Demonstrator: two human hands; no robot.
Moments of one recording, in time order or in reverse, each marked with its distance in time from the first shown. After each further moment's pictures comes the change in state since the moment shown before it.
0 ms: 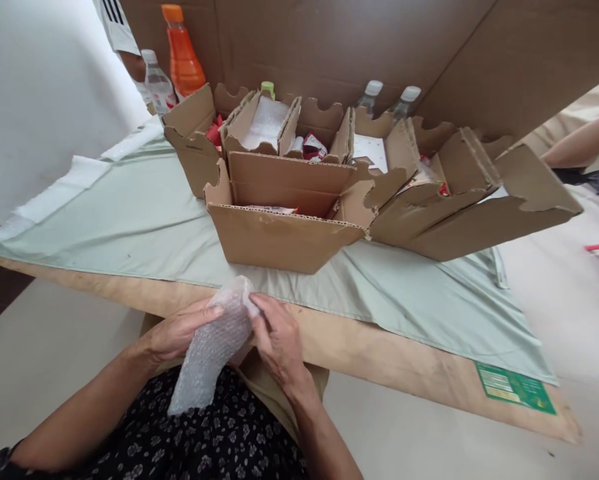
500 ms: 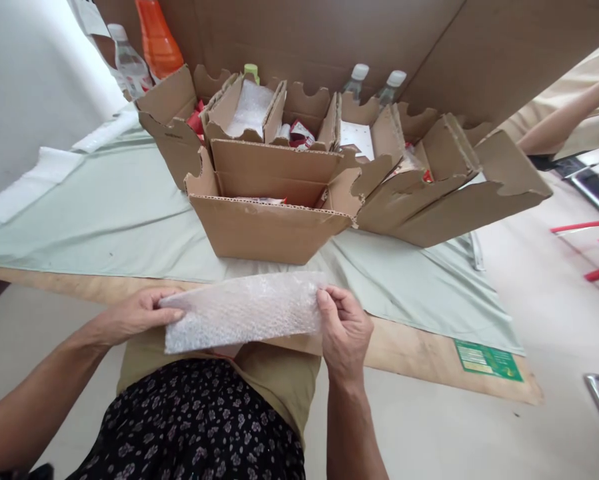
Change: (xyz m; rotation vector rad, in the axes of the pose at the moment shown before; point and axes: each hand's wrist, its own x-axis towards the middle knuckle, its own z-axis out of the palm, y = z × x) left_hand -0.023 0.043 -0.048 0.675 0.048 -0.190; right_hand -0.004 0.022 -0.075 0.185 0.562 0.406
